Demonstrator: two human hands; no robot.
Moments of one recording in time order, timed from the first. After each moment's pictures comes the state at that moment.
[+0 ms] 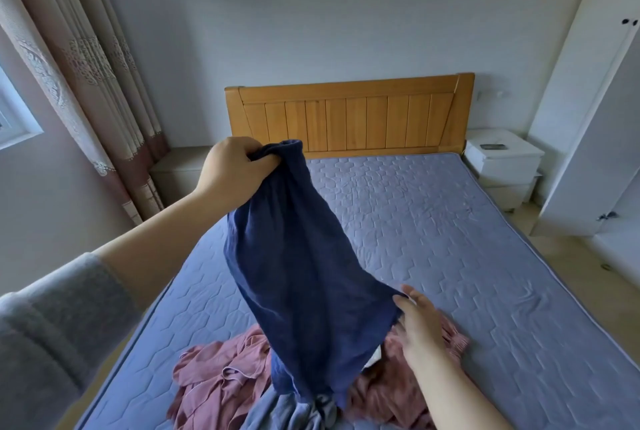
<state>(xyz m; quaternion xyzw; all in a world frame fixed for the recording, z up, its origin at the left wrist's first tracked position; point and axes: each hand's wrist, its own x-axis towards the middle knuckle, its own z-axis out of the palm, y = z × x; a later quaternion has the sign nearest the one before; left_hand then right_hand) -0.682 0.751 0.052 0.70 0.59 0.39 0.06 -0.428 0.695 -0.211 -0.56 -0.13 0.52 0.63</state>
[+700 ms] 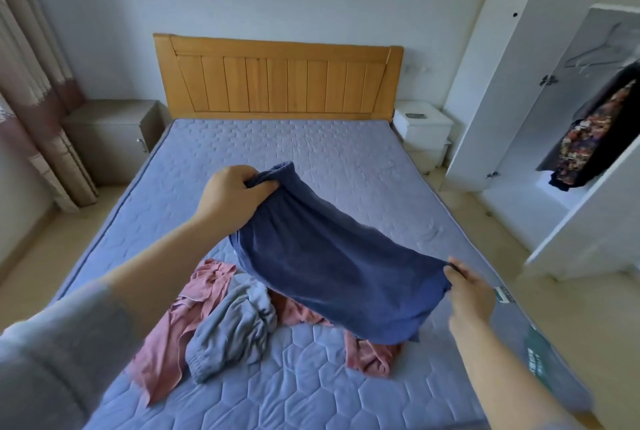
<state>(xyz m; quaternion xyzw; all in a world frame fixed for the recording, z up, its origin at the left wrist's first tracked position) -0.636 0.592 -0.054 0.72 0.57 0.35 0.19 -0.296 0.474 -0.199 -0.69 -0.15 0.24 0.67</state>
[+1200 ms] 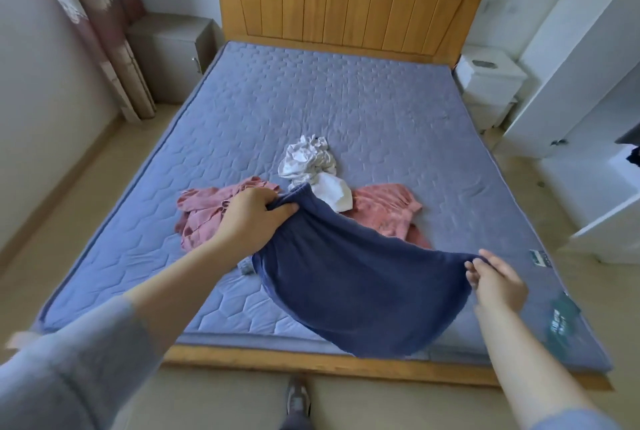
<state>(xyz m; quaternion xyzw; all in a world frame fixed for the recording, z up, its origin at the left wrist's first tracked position) -0.706 0.453 -0.172 0.67 0.65 0.26 0.25 -0.340 0.393 -0.255 -0.69 -0.10 0.30 0.65</state>
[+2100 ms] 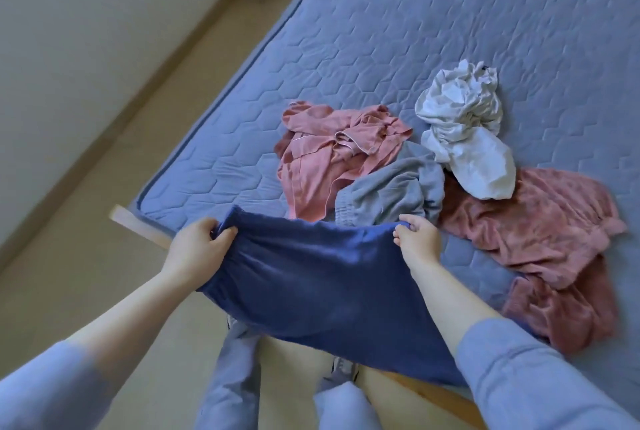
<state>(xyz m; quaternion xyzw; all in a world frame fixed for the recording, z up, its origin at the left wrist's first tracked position) -0.958 0.447 -0.405 0.38 0.88 0.14 0.25 -0.647 0.591 -0.489 -0.73 -0.42 0.49 0.22</state>
